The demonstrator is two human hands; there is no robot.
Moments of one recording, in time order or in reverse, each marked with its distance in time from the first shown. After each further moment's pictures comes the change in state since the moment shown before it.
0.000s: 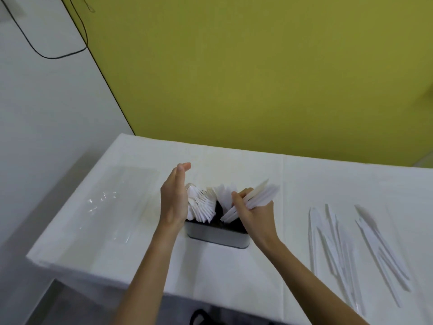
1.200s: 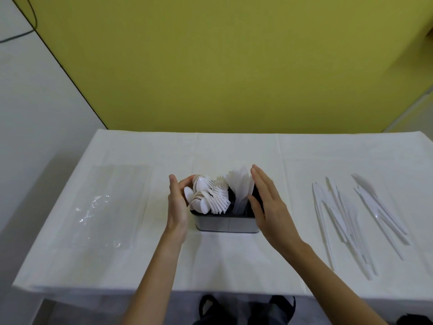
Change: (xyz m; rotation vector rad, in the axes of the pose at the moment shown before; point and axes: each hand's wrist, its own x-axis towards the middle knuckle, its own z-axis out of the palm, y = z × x) left_hand 0.017 -0.059 -0.024 -0.210 -0.201 -0.337; right_hand -0.024 0.026 0.014 -0.568 0.001 -0.356
